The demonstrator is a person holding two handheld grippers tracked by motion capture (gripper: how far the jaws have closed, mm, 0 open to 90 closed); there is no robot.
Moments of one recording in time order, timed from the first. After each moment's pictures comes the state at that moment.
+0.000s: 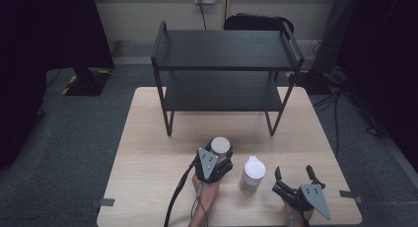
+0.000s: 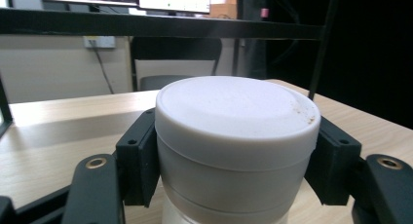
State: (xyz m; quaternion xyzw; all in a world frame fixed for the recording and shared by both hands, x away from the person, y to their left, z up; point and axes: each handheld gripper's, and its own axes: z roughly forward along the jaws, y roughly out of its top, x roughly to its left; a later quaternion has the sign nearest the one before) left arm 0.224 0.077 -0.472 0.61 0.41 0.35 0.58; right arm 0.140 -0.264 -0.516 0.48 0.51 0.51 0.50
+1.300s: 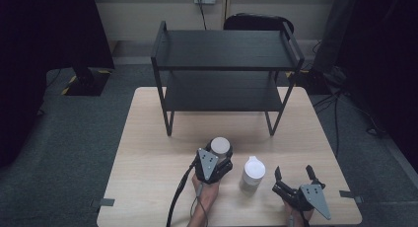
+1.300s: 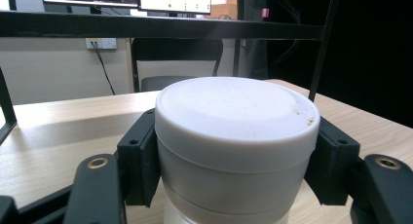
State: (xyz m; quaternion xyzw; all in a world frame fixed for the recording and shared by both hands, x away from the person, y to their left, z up) left arm 0.224 0.080 -0.471 0.61 0.40 0.35 0.58; right arm 0.140 -0.264 -0.516 0.48 0.51 0.51 0.50
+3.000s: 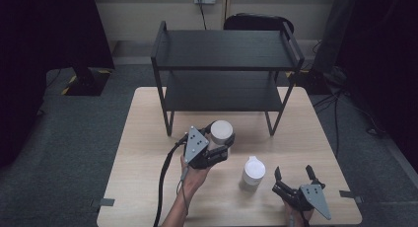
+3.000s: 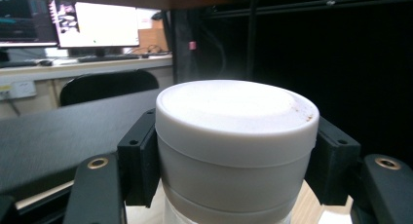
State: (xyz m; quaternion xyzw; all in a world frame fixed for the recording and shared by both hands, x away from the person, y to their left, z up) left arm 0.255 0.152 -0.376 0.65 0.27 0.28 0.66; right arm 0.140 -0.265 -0.516 0.48 0.51 0.52 0.50
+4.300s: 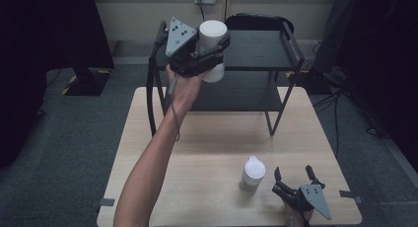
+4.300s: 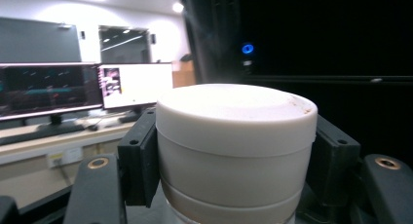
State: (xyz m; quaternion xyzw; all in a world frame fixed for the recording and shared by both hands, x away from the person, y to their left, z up) left arm 0.340 0.153 -0.190 0.59 0.29 0.35 0.67; right arm 0.139 -0.266 -0.516 0.48 0.51 0.52 0.50
